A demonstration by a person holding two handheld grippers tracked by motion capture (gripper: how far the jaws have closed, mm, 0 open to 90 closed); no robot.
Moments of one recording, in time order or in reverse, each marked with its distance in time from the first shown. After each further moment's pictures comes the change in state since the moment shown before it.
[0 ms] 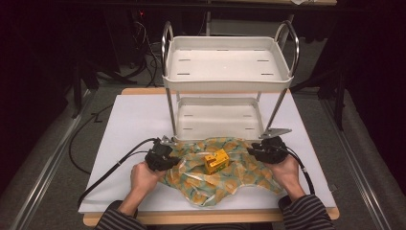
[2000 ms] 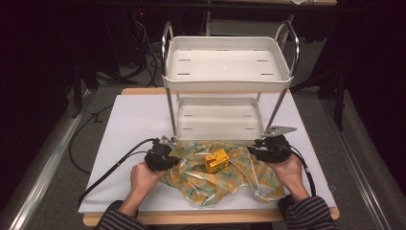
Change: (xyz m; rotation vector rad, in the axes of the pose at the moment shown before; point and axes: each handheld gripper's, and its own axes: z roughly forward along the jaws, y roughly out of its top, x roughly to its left) left arm 0.001 0.000 -0.001 -0.008 0.004 -0.023; right arm 0.007 0.009 -0.022 -0.034 -0.017 -0.010
